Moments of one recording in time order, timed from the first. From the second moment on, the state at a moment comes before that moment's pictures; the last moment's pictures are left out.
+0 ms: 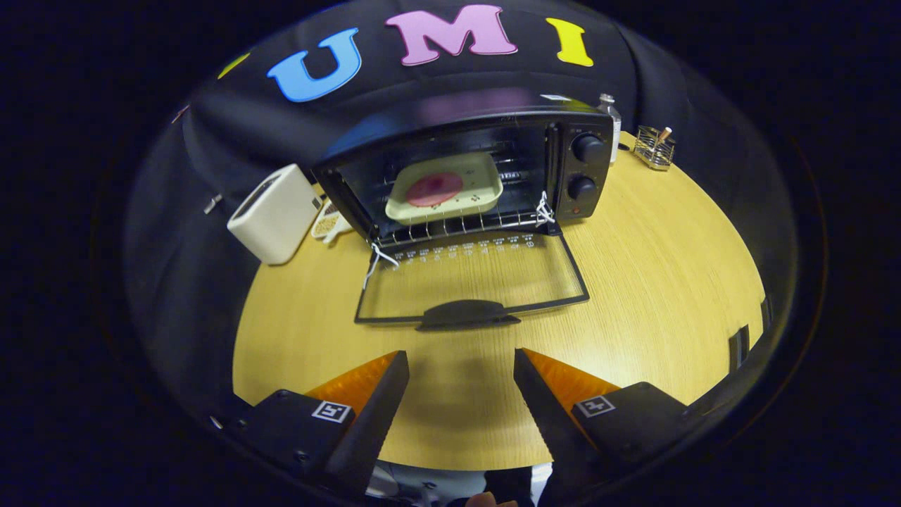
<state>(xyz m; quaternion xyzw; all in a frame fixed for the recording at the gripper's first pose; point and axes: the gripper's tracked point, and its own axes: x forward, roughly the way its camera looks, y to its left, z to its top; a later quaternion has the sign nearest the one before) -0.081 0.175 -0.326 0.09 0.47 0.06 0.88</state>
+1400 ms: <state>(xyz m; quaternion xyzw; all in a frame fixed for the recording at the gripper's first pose) -0.039 0.174 -0.378 0.02 0.46 0.01 0.89</state>
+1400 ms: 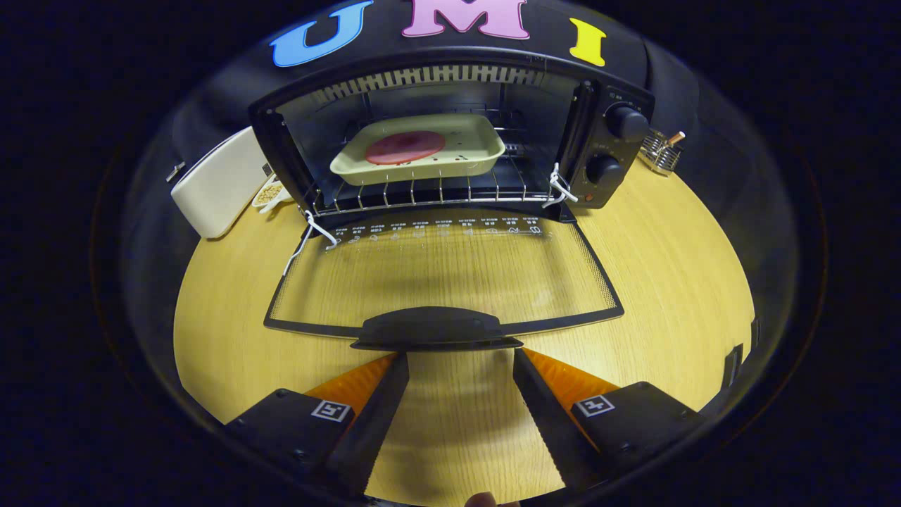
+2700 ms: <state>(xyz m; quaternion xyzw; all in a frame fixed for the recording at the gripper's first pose) -0.003 0.159 -0.210 0.02 0.25 0.05 0.97</state>
